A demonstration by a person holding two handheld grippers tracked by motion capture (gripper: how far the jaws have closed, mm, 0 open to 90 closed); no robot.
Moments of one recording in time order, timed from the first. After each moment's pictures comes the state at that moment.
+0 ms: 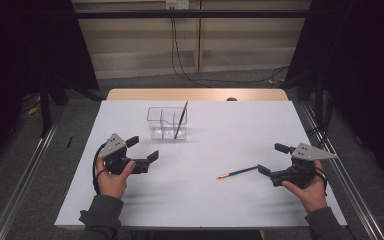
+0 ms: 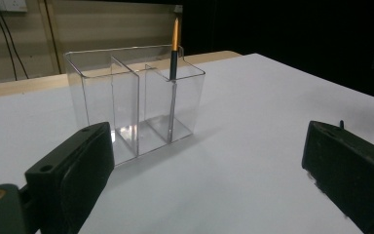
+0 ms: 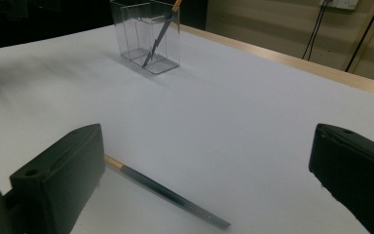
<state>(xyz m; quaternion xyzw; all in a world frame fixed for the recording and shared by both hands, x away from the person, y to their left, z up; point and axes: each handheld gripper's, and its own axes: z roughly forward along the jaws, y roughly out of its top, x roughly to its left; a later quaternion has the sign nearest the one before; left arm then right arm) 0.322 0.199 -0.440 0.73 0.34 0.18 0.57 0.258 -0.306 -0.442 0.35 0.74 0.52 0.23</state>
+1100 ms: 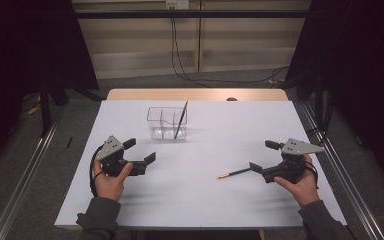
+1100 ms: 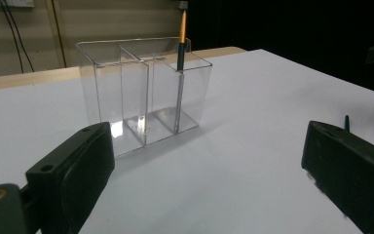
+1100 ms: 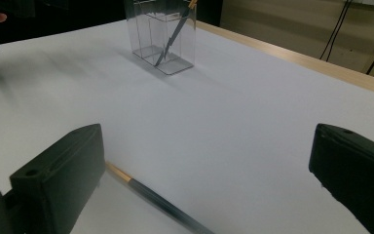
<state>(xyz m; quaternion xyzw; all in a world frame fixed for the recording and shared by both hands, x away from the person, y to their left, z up) 0.318 0.207 -0.444 0.73 0.34 0.17 0.57 0.274 -0.288 -0.441 0.33 0.76 0.52 0.21</state>
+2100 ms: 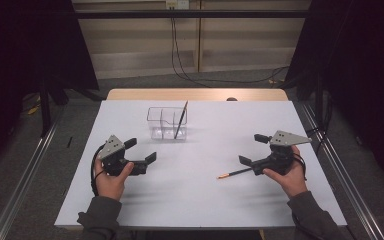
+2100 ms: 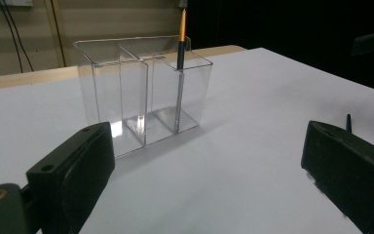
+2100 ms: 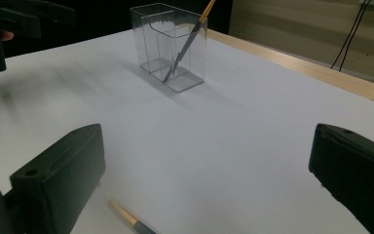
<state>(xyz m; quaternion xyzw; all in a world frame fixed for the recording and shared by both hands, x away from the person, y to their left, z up) 0.320 0.204 -0.444 0.73 0.35 0.18 0.56 0.296 -0.263 -0.434 0.32 0.76 0.53 0.19</state>
